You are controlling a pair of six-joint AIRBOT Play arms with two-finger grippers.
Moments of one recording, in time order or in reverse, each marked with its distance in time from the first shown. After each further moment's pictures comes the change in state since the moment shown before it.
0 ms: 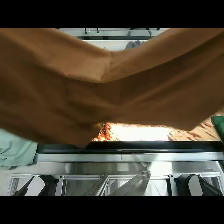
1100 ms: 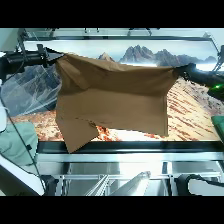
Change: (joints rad) left arm -0.521 -1.056 0.270 0.399 0.302 -0.024; right arm 0.352 -0.847 -0.332 0.014 -0.356 -0.267
